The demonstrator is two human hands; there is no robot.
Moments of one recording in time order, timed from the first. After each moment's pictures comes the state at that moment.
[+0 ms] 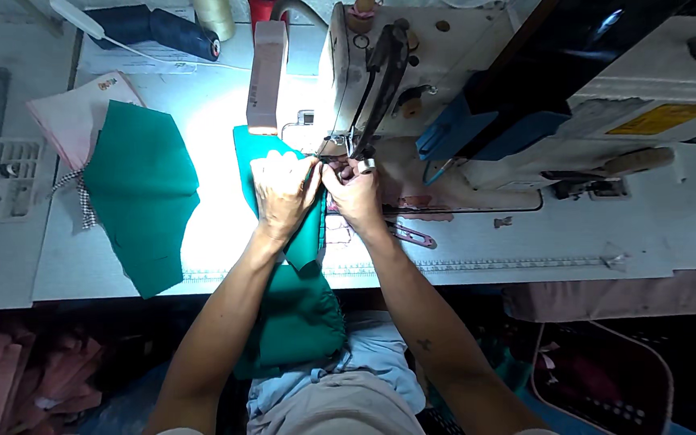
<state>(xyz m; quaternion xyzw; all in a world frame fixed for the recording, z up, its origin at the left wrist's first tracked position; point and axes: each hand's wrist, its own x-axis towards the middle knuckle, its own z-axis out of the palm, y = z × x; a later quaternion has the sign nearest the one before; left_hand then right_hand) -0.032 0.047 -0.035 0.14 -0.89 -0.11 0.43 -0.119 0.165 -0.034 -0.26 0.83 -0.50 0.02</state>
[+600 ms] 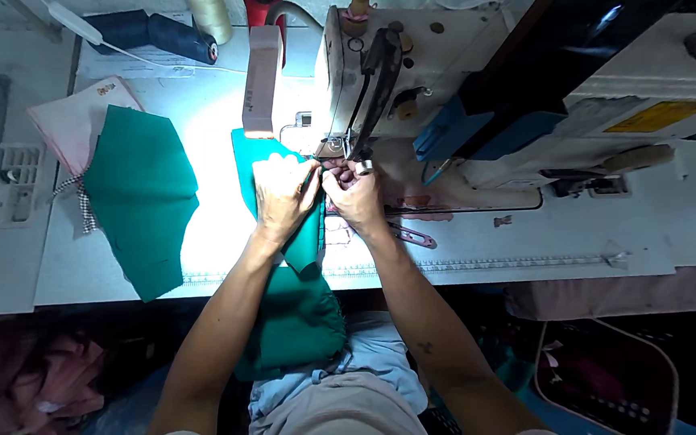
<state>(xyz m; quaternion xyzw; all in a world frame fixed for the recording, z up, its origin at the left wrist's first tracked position) -0.030 0.043 -0.034 0.10 -0.90 -0.16 0.40 -0.118 0.171 -0.032 -0.29 0.79 -0.54 0.02</state>
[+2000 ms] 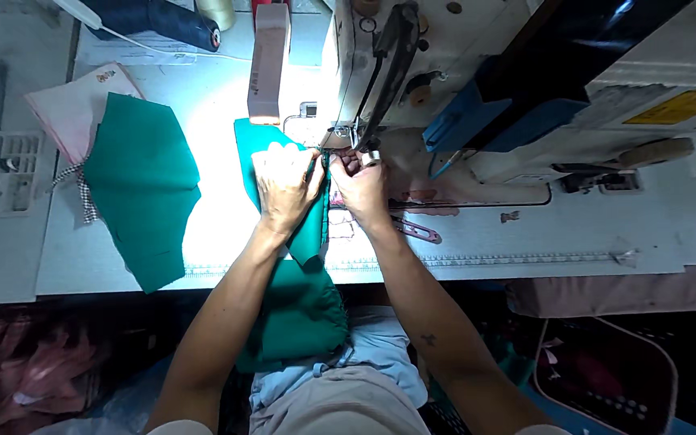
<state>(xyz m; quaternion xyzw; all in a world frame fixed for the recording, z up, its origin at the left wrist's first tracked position) -0.033 0.047 -0.035 0.14 -0.89 -0.11 0.42 -0.120 0.164 -0.031 -0.25 0.82 -0.52 -0.01</state>
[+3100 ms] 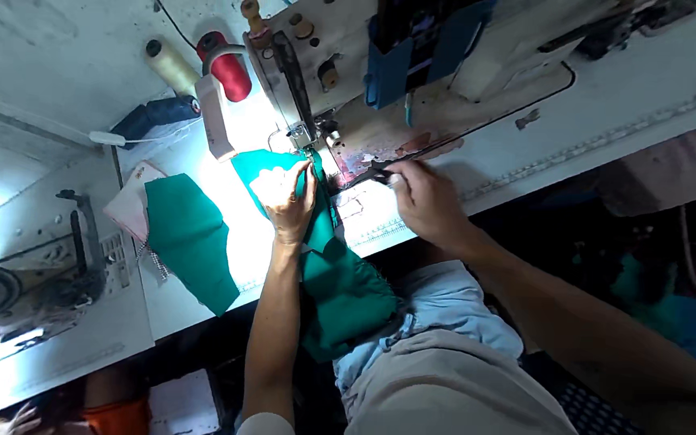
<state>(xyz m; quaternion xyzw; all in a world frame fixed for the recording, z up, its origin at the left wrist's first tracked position) -0.017 0.047 -0.027 0.02 -0.87 -0.14 0.48 -0.060 0.290 0.003 -0.28 0.88 -0.38 0.02</state>
